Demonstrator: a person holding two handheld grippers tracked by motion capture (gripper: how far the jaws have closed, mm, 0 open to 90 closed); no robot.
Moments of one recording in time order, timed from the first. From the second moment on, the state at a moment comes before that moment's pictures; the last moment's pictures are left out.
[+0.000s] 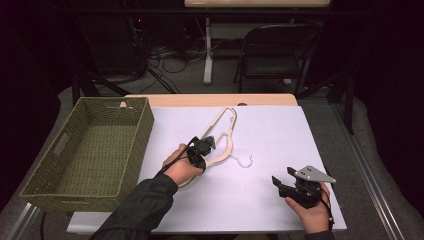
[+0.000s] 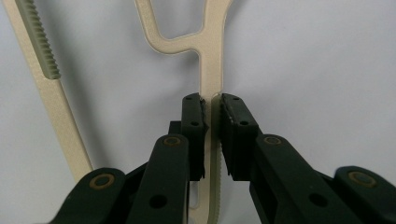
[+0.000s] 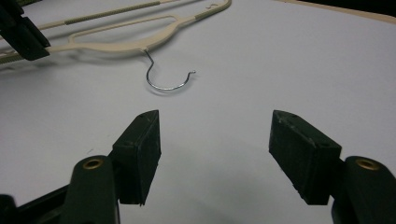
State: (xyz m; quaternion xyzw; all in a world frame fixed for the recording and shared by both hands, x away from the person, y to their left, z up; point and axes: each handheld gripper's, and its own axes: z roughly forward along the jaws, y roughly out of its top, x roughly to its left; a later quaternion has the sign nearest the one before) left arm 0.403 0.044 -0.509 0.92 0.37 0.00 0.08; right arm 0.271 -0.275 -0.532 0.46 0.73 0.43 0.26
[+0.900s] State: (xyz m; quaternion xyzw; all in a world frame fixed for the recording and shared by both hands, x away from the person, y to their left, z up) left arm 0.391 0.092 -0.452 0.90 0.40 0.01 0.16; right arm 0.271 -0.275 -0.533 0.46 0.73 0.43 0.26
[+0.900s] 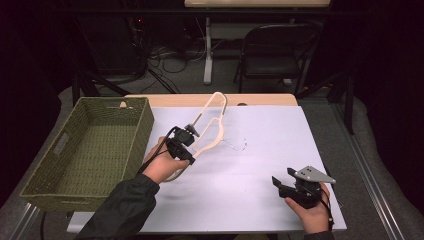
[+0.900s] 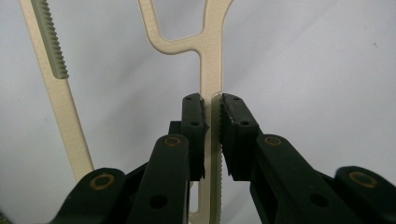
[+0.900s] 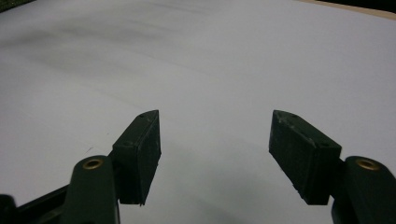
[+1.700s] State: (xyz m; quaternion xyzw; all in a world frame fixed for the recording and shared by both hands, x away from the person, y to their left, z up) left arm 0.368 0.145 -0.379 0.88 0.41 0.00 0.24; right arm 0.269 -0.275 -0.534 0.47 0.73 0.43 0.26
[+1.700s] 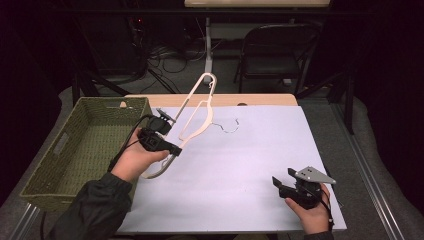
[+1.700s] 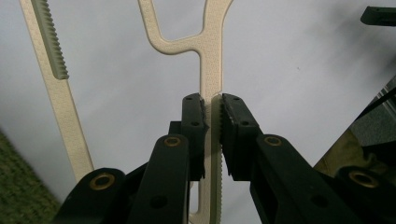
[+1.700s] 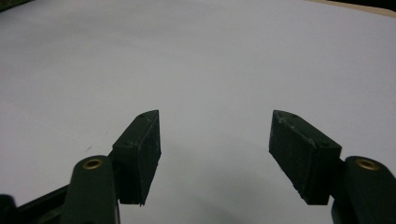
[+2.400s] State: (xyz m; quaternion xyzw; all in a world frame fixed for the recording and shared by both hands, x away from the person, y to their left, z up) left arm 0.359 0.240 -0.360 0.83 0.50 0.03 0.25; right arm 0.269 -0.274 -0.536 0.47 0.72 0.43 0.26
